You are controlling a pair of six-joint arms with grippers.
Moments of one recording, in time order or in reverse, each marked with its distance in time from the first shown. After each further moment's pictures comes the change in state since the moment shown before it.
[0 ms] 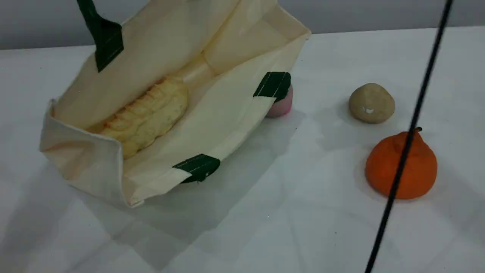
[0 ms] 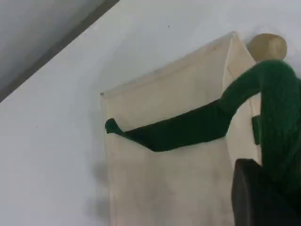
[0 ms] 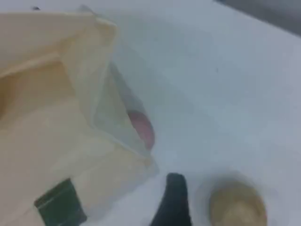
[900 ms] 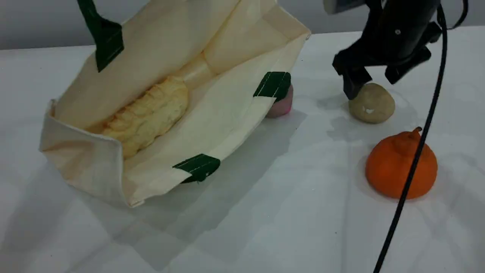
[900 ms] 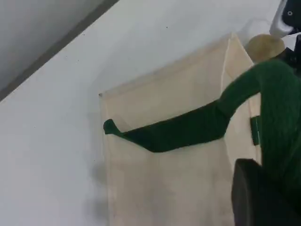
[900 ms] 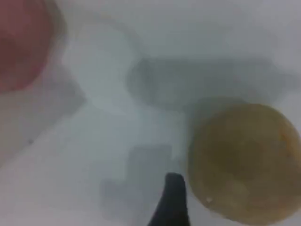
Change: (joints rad) left arm 0.000 0.000 0.000 -0.005 0.000 0.000; right arm -0.034 0.394 0.000 -0.253 -0.071 0.255
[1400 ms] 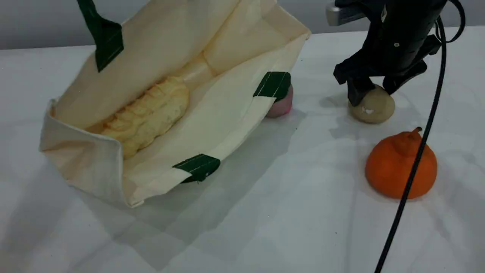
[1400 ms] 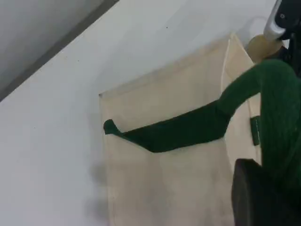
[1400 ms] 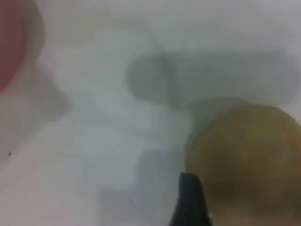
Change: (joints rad) left arm 0.000 0.000 0.000 0.000 0.000 0.000; right arm -0.011 0.035 0.000 -0.001 -0.040 0.014
